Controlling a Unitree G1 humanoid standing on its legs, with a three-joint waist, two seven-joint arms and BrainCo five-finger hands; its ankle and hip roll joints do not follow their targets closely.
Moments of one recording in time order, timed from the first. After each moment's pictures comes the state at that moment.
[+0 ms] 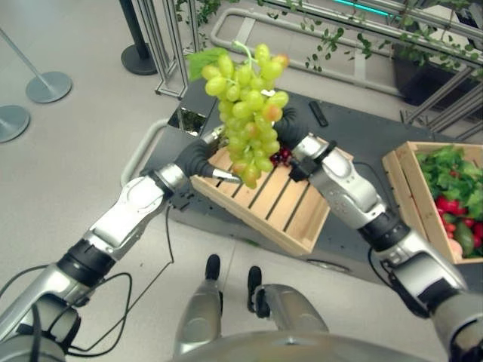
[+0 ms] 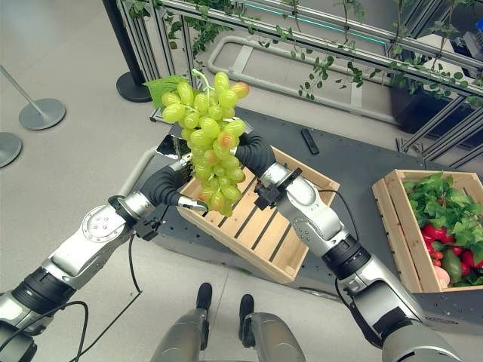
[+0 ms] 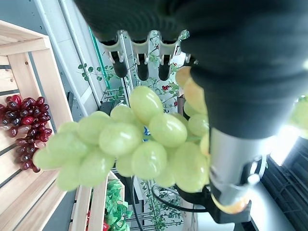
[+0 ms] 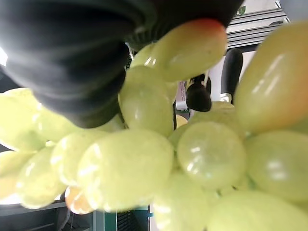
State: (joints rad) left arm -0.40 0.84 -0.49 -0.08 -0.56 -0.23 -0.21; right arm -0.69 -0.45 0.53 0.06 0.76 -0.17 0.19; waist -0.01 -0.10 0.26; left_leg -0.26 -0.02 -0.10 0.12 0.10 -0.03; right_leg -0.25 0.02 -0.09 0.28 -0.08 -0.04
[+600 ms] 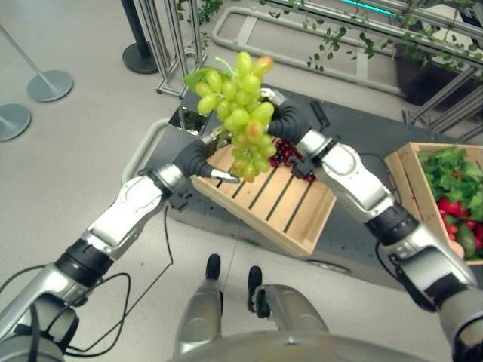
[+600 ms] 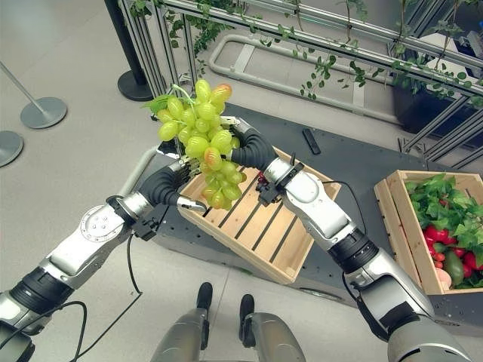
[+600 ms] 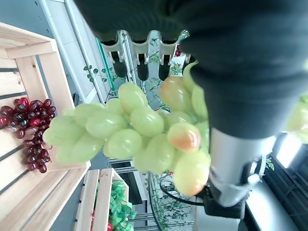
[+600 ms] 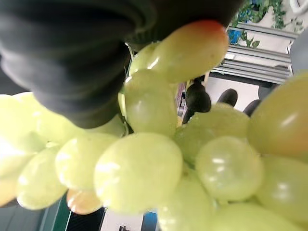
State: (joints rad) left arm -0.41 0.84 -0.50 -0.07 -0.61 -0.22 -0.24; right arm -0.72 -0.51 0.54 0.06 0.49 -0.17 0.14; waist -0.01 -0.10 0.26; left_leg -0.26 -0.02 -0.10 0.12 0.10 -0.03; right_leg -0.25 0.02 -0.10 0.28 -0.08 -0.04
